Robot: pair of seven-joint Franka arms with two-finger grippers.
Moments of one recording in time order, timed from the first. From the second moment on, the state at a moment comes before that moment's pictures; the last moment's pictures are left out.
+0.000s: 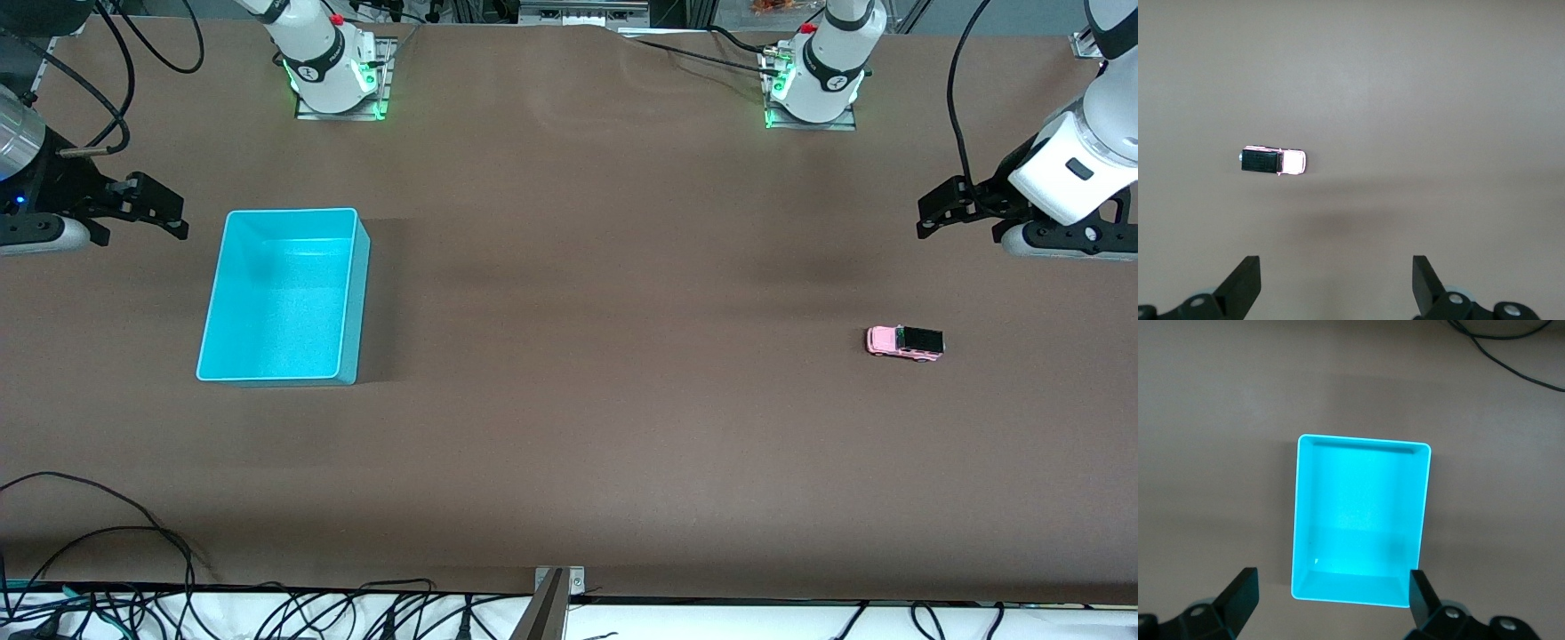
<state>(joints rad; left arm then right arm) -0.04 0.01 -0.03 -1.65 -0.03 1.61 -0.05 0.14 0.04 -0.09 -1.58 0.01 1.64 -0.05</state>
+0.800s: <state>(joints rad) -0.04 0.01 -0.03 -1.65 -0.03 1.60 -0.05 0.14 0.04 -0.09 -1.58 0.01 1.64 -0.05</state>
